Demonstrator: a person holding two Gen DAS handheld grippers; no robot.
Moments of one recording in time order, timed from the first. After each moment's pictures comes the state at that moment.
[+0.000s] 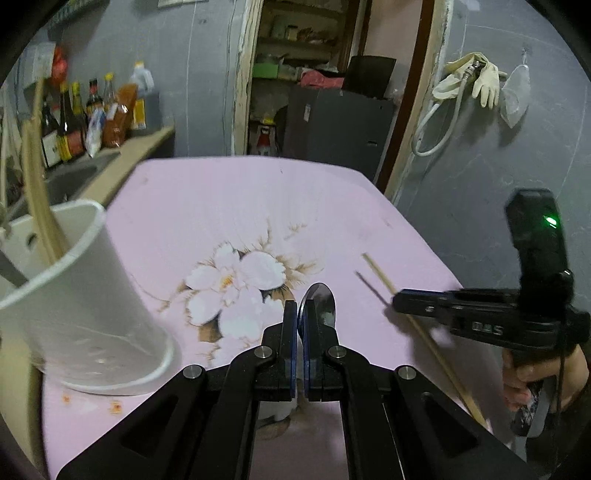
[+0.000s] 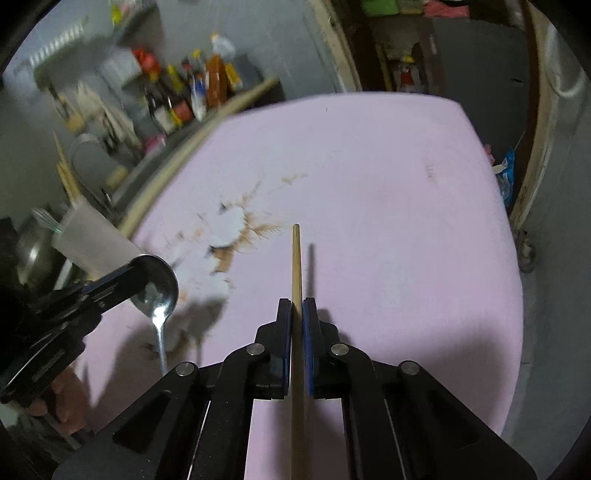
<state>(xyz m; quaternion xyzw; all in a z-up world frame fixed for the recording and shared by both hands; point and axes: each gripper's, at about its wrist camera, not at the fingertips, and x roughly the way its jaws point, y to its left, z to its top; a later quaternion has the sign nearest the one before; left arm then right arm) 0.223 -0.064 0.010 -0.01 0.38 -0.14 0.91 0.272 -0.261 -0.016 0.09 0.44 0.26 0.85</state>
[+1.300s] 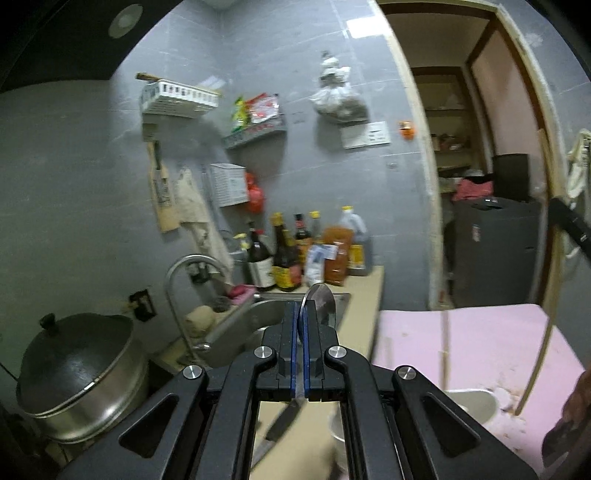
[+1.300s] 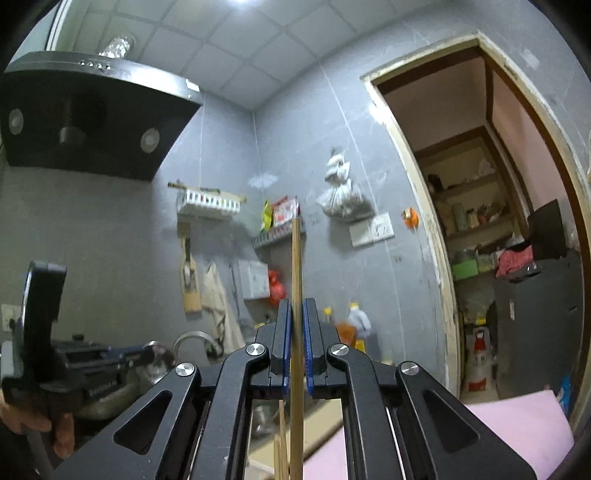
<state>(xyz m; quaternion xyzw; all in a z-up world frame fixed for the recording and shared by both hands) 0.160 0.121 0.150 0.07 0.15 0.19 0.97 0.205 -0.084 0.153 0.12 -0.08 0.33 0.93</state>
